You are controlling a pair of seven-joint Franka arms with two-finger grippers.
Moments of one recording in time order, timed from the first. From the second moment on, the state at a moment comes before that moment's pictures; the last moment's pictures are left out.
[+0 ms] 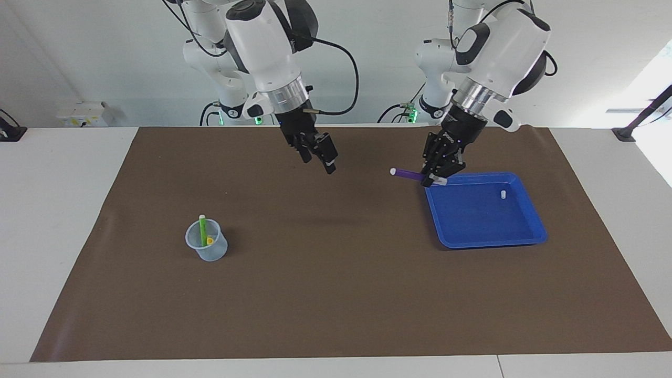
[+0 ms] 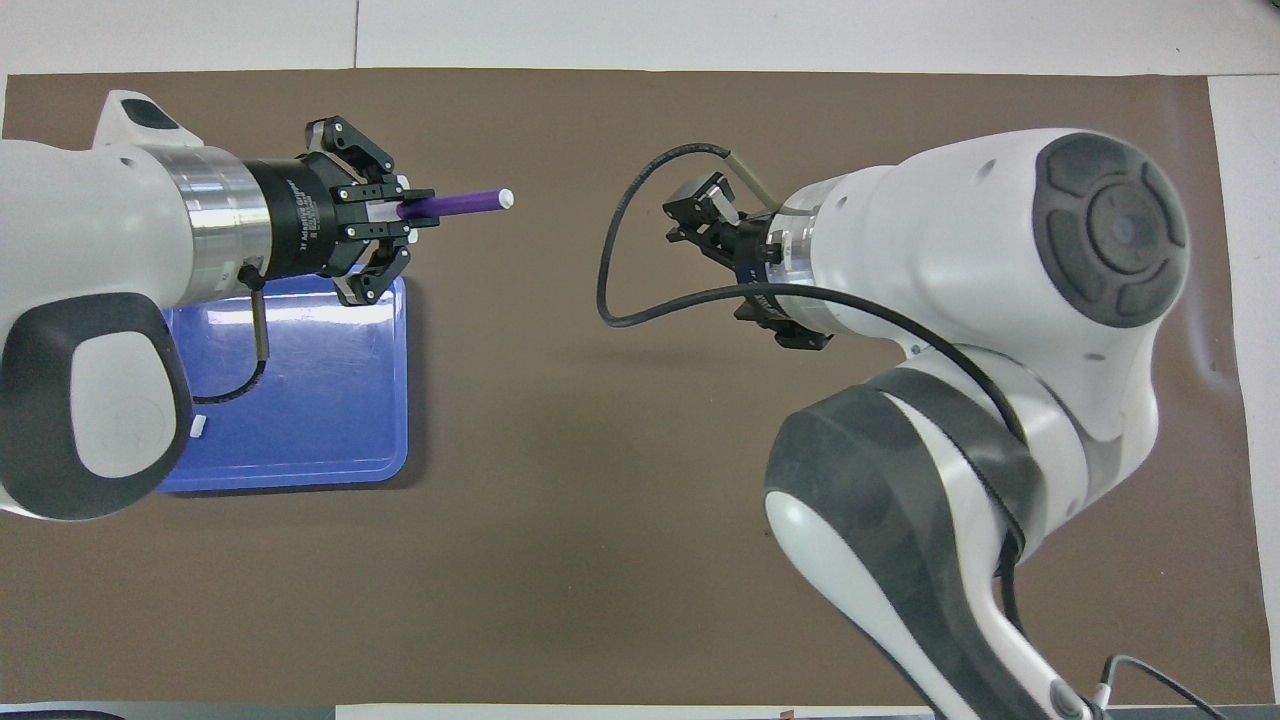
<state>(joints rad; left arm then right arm) -0.17 -0.01 -0.14 -1.82 -0.39 2.24 -1.61 -0.02 0.11 0.46 -1.66 0.14 2.04 1.07</state>
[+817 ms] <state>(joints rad) 0.06 0.12 -0.14 -1.85 -0.19 1.97 -0.47 -0.04 0.03 0.14 -1.96 -0.02 2.12 0.16</state>
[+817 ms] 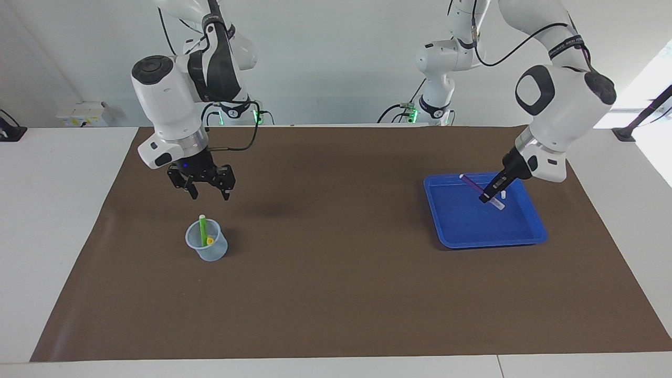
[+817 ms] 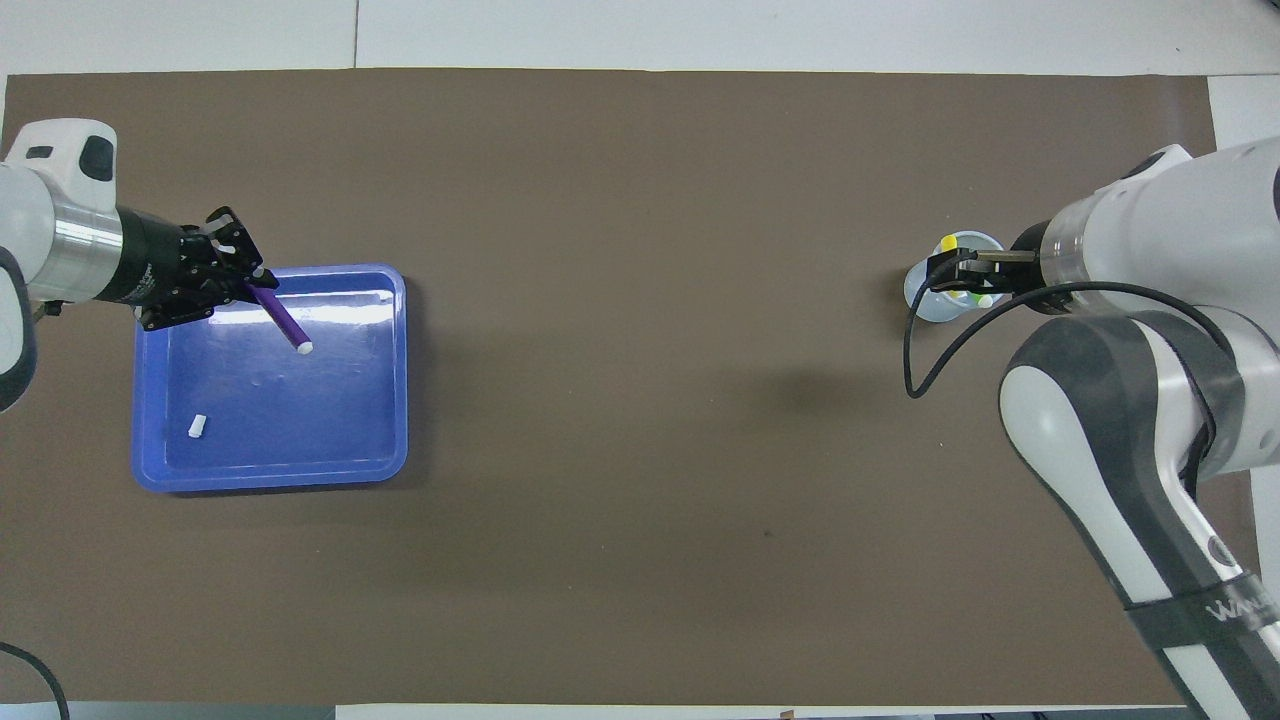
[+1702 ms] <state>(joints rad) 0.01 0.28 -0.15 -1.96 -0.01 2.07 -0.22 -0.04 0.08 0.07 -2.13 -0.03 2.43 -0.04</state>
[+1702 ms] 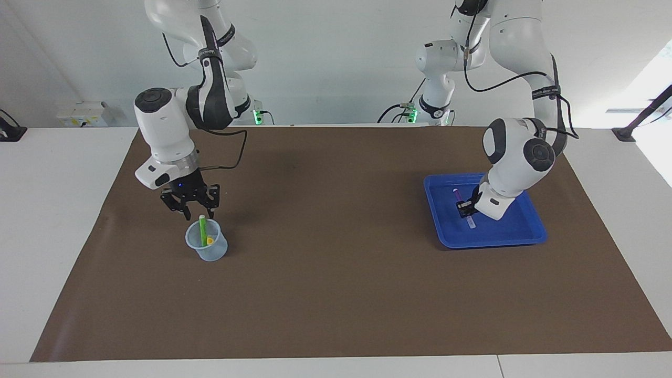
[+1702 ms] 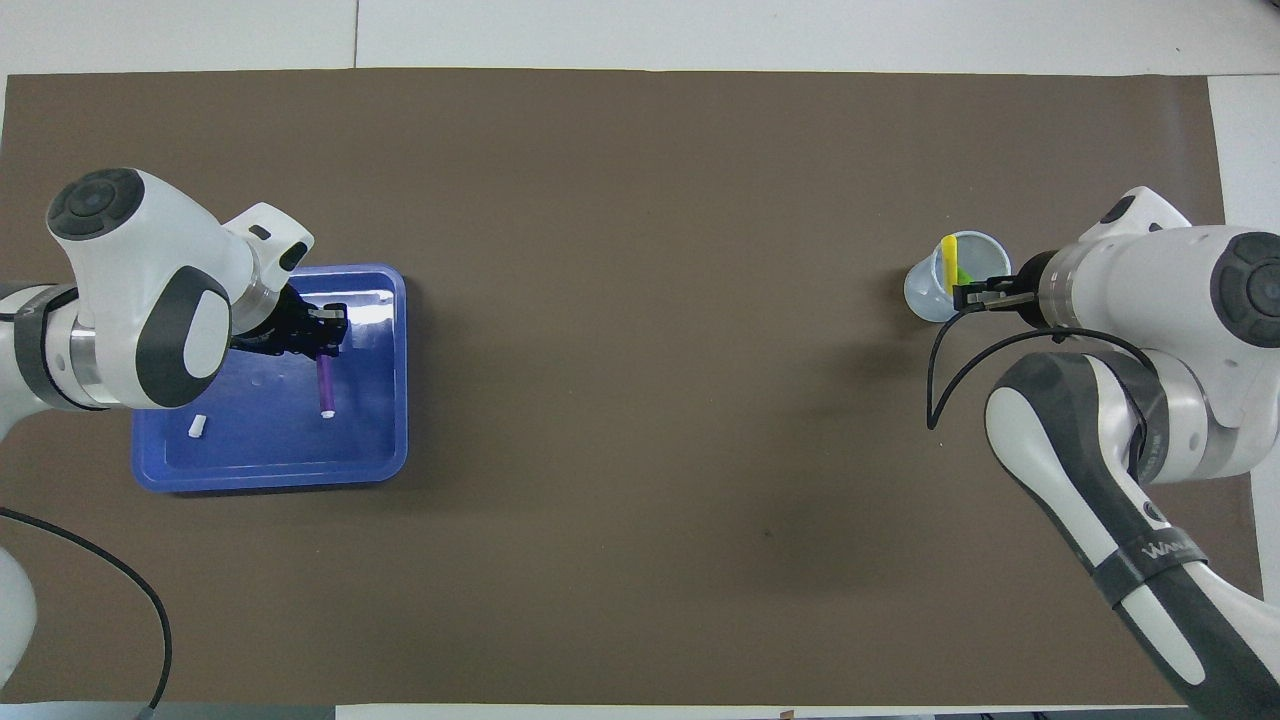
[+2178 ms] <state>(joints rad) 0.01 0.29 -0.15 -1.97 -0.01 2.11 -0.21 -0.04 0.08 0.07 -2.15 -0.03 2.44 -0.04</state>
